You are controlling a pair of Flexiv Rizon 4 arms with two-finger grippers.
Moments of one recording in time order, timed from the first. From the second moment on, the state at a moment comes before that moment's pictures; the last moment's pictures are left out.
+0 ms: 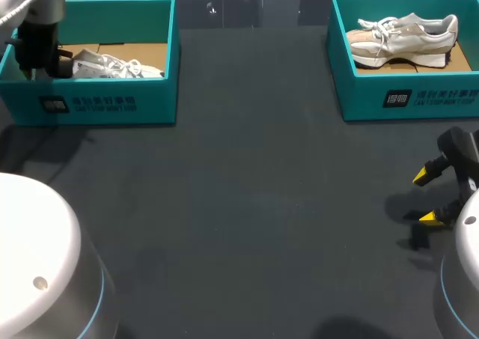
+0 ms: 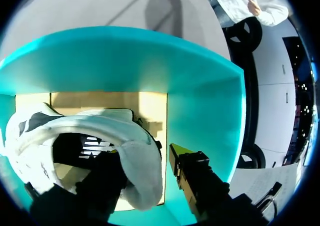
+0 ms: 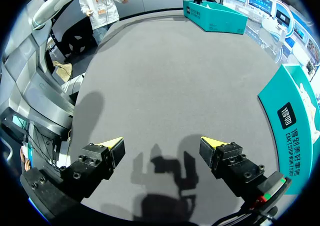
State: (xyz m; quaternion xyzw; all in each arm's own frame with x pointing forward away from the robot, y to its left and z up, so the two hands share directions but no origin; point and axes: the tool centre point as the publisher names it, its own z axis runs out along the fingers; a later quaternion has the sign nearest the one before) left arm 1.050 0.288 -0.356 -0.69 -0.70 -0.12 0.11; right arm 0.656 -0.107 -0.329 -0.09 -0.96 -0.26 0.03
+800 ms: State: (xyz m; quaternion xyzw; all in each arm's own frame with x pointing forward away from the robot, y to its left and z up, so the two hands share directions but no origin) left arm 1.025 0.277 -0.249 -0.69 -0.72 -0.06 0.03; right arm 0.656 -0.107 -0.329 -0.09 -0.96 -0.26 0.03
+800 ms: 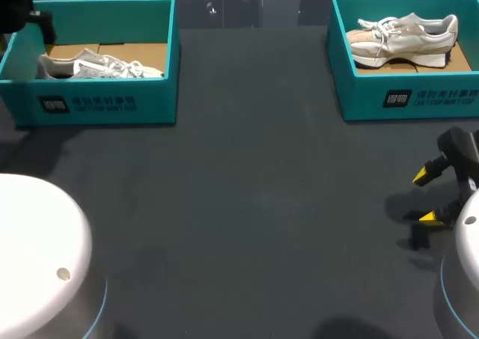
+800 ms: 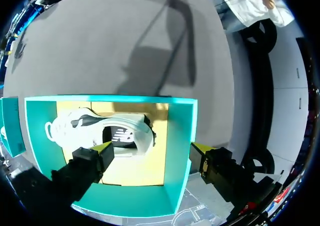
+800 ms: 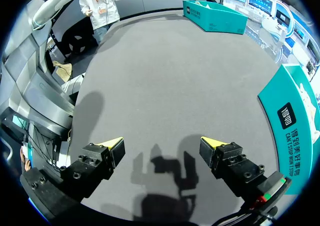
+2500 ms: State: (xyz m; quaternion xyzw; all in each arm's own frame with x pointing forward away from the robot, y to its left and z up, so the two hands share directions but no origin) left arm 0.998 0.290 -0.165 -0.70 -0.72 -0.04 0.02; right arm 0.769 -0.120 -0.239 -0.34 -0.92 -0.18 0.03
